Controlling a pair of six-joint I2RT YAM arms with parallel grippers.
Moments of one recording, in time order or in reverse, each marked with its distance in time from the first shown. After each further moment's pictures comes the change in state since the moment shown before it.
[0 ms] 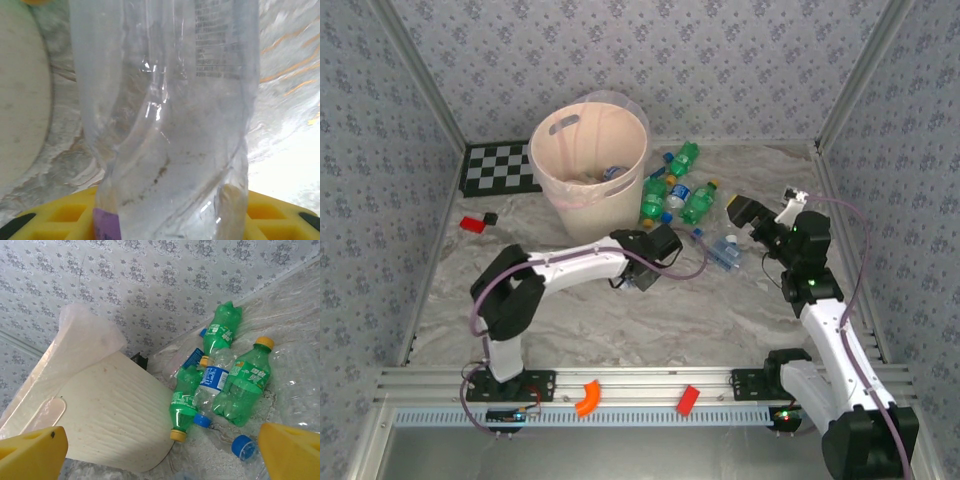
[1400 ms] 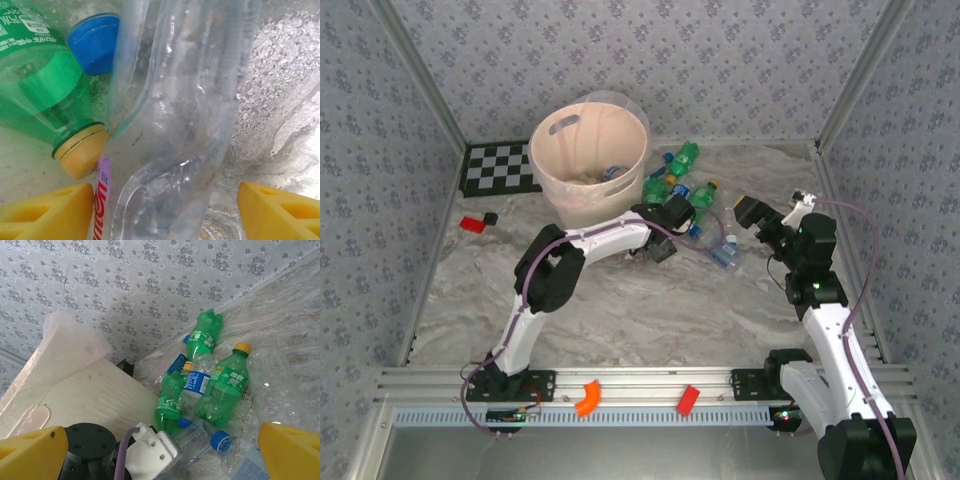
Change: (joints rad) left arm 0.107 0.364 0.382 0.028 -0.045 0.312; right arm -0.040 -0.037 0.004 -0.061 0.037 -0.026
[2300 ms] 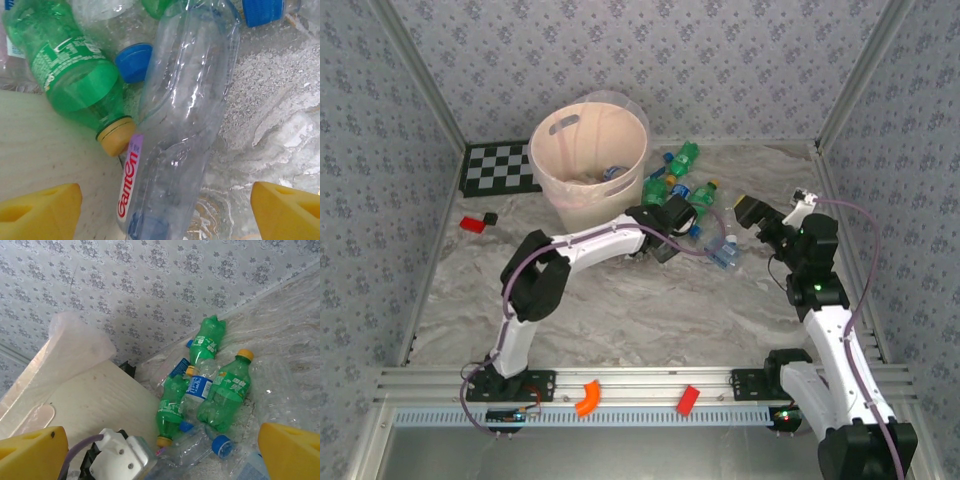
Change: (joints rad) left arm -0.034 -0.113 -0.066 0.052 -0.045 -0.037; right arm 0.003 -0.022 0.012 -0.014 0.008 -0.022
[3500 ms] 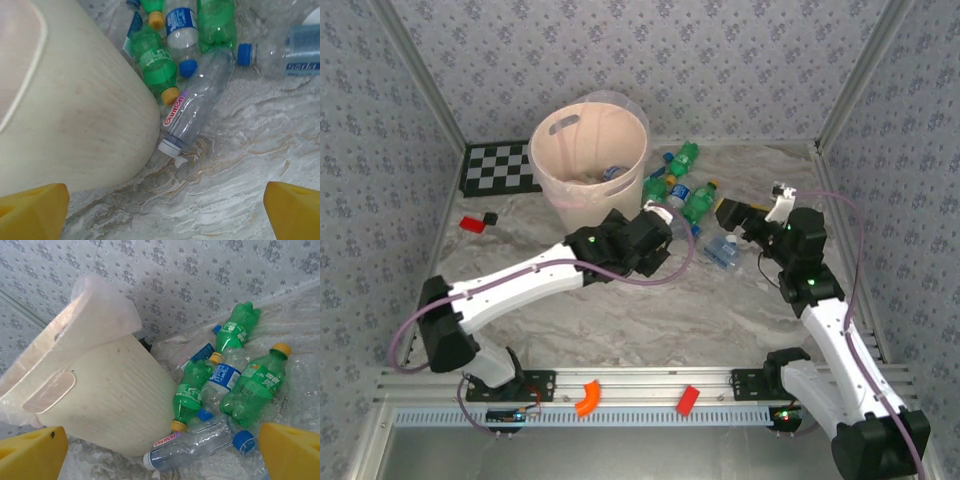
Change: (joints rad) left arm -0.173 -0.526 -0.233 -0.125 -0.177 -0.315; right arm 0.130 0.031 0.052 -0.009 0.005 -0.098
